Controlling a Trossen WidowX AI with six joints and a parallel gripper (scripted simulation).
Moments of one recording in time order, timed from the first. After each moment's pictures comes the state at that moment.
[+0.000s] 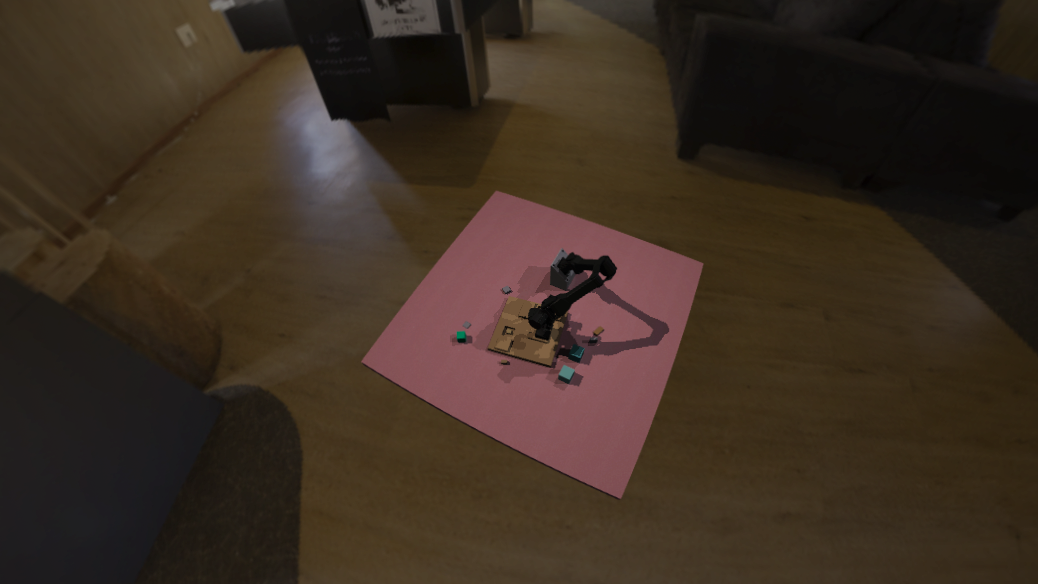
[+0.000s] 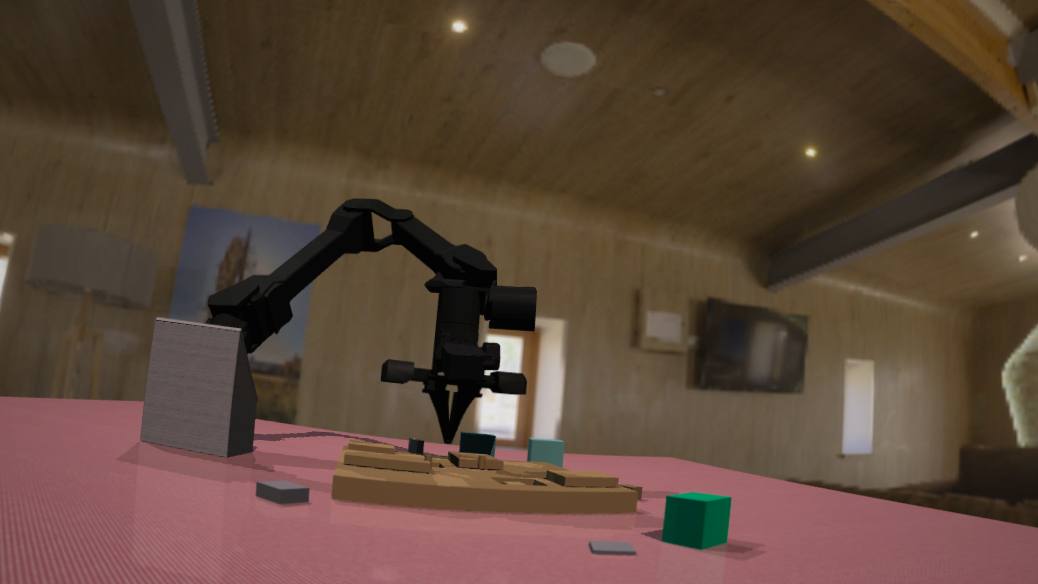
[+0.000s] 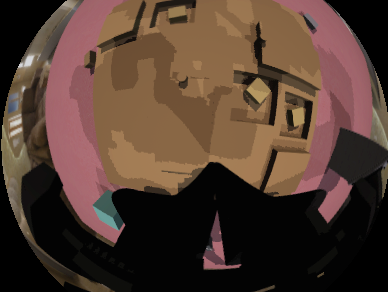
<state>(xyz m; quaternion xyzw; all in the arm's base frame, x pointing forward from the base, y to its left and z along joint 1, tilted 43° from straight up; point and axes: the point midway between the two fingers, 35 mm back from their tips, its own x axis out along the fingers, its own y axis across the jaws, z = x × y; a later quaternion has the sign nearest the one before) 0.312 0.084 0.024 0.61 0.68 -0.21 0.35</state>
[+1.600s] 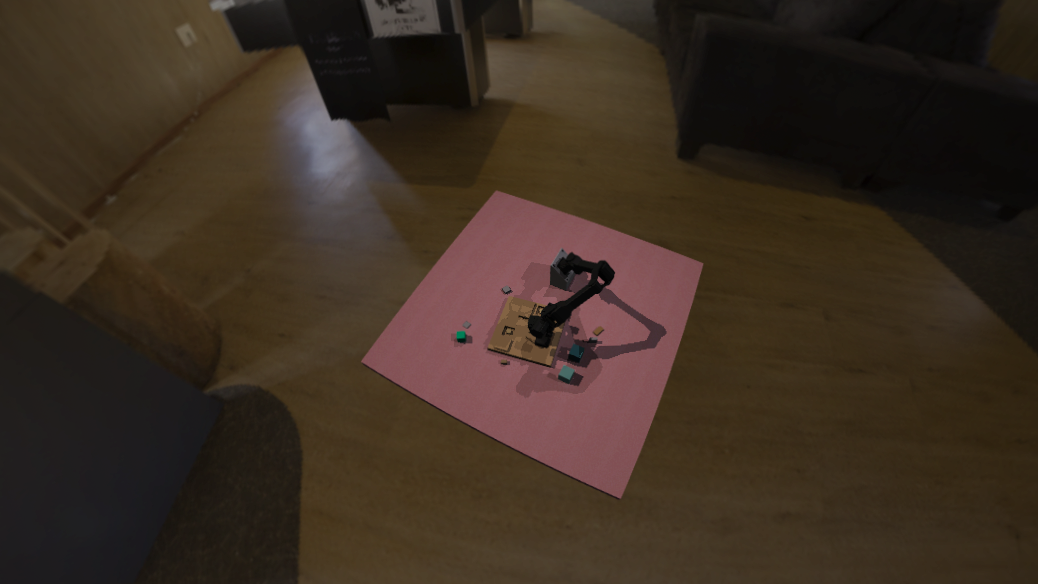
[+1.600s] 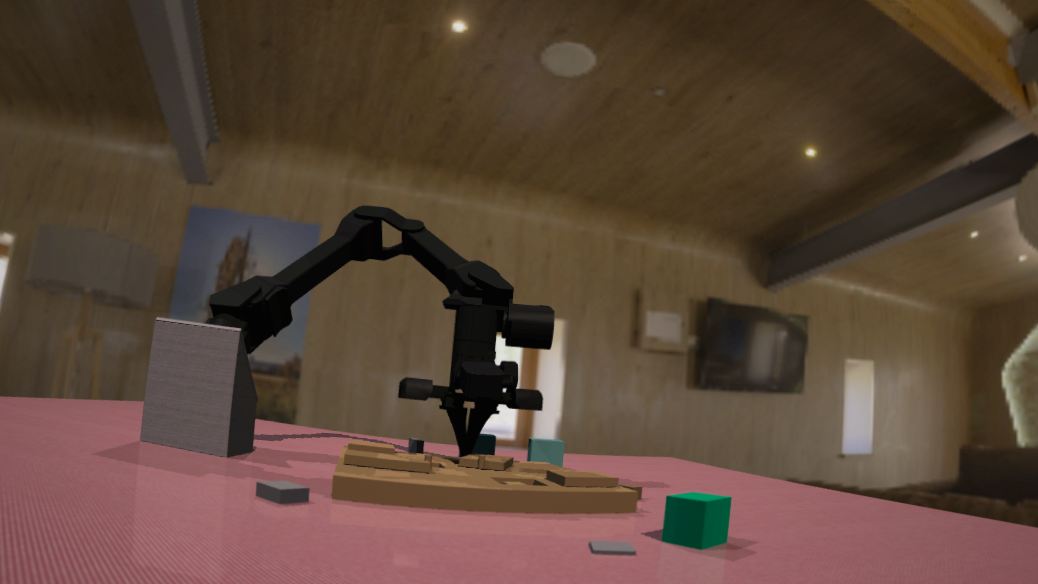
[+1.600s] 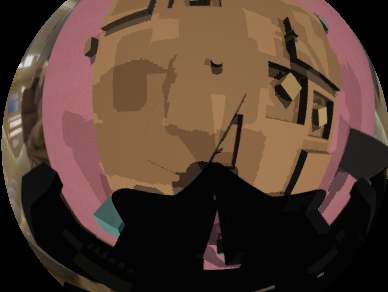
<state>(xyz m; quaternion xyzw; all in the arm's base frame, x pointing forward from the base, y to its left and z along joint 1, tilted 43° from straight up) 0.336 0.107 0.019 0.61 0.68 -0.21 0.35</state>
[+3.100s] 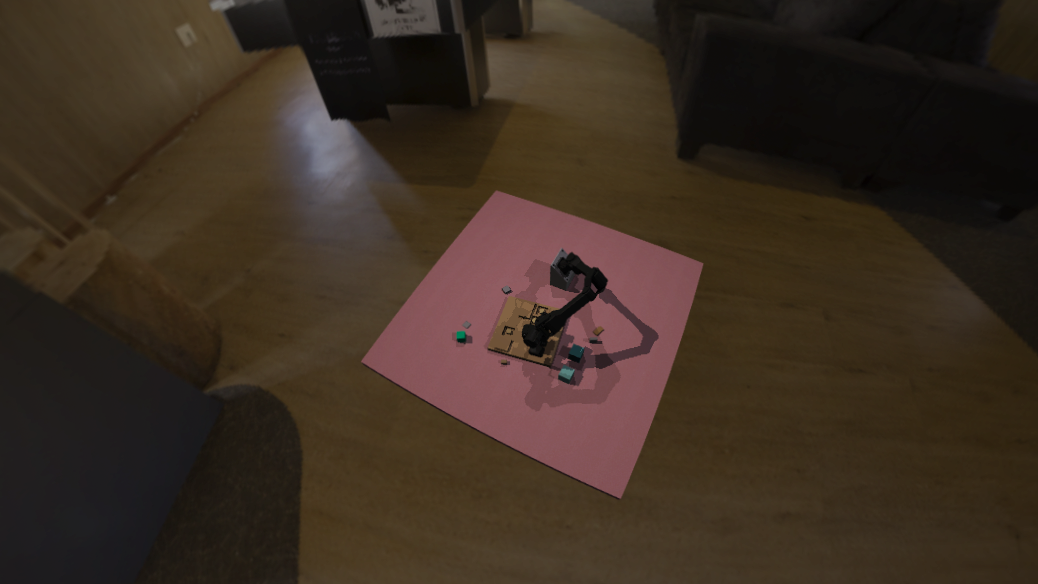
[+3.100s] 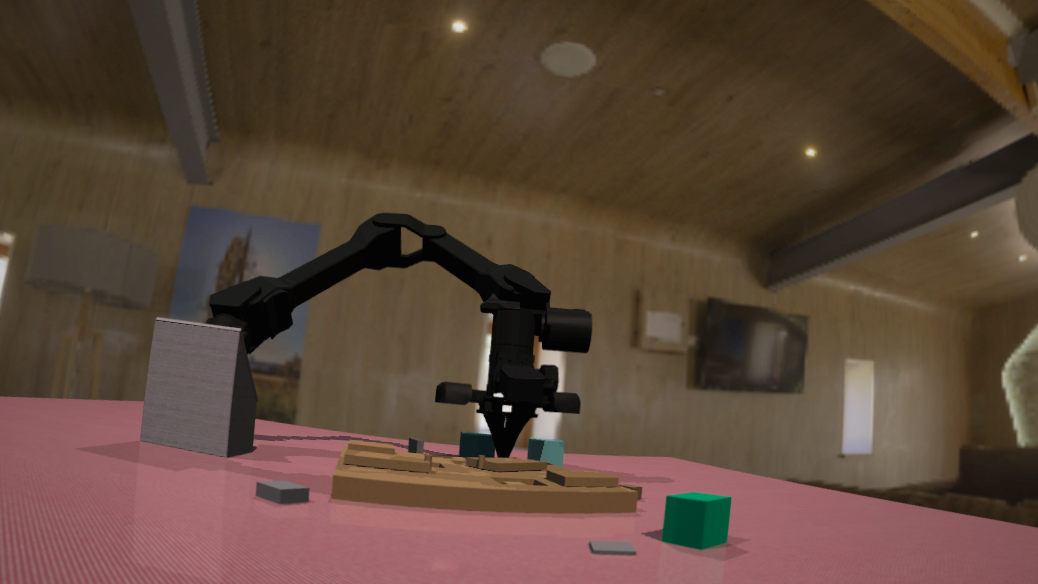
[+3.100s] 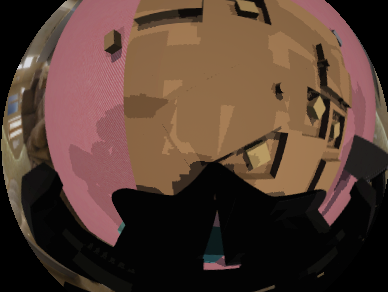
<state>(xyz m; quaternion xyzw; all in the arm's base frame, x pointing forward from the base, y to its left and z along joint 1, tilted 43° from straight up) 0.386 0.108 0.019 0.61 0.68 -0.21 0.35</state>
